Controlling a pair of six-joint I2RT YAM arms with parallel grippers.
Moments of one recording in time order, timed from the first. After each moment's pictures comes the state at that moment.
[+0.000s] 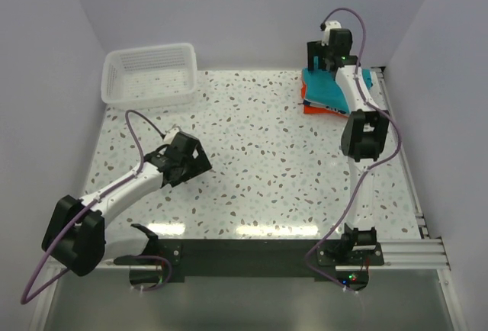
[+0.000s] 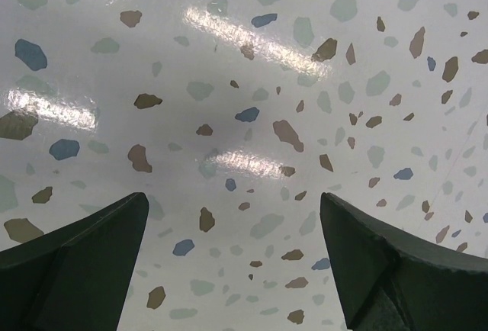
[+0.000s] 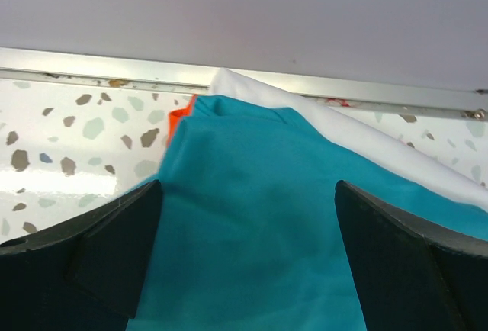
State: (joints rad) left arm -0.51 1.22 0.71 -0.51 -0.24 -0.91; right arm 0.04 2.45 2.36 -0.46 0.08 -0.08
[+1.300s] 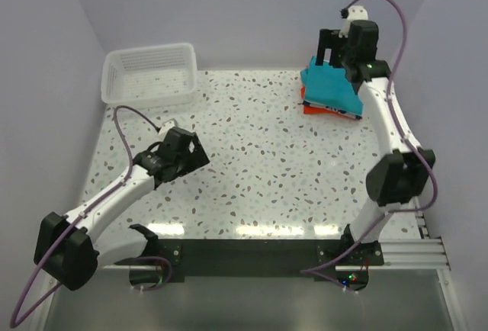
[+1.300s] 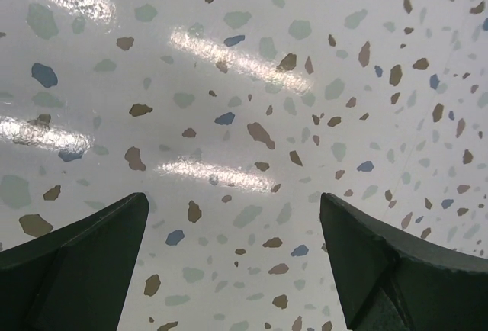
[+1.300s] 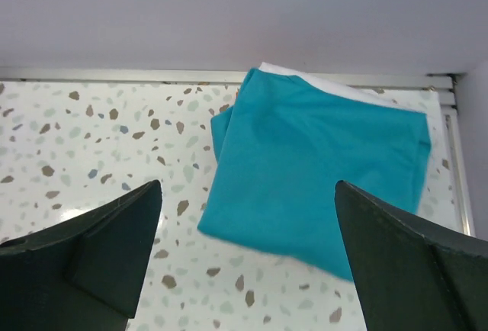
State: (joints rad) left arm -0.51 1.15 0.76 -0.57 -0.24 -0.89; right arm 0.11 1.90 1.94 -0.46 0.07 0.03
